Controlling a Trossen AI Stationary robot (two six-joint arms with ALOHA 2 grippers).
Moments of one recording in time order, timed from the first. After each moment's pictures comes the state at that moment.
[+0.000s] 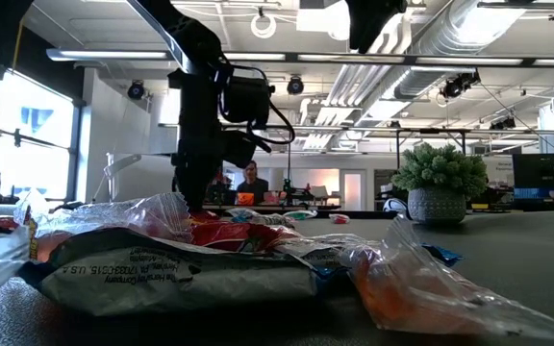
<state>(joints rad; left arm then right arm) 0.29 1.95 1.21 -0.82 0.07 -0.04 -0.04 1.77 2.03 -1.57 0.37 0.49</state>
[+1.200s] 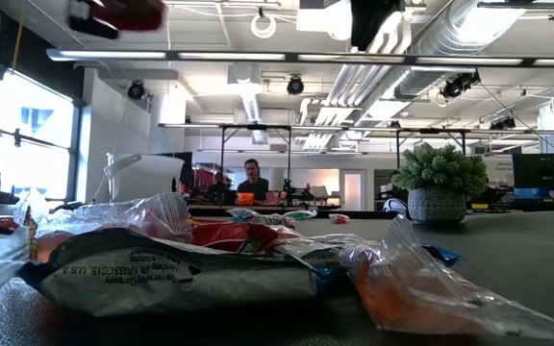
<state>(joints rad) -0.16 1.23 1.20 -0.95 0.27 -0.97 -0.01 1.78 2.03 -1.57 0.36 0.41</state>
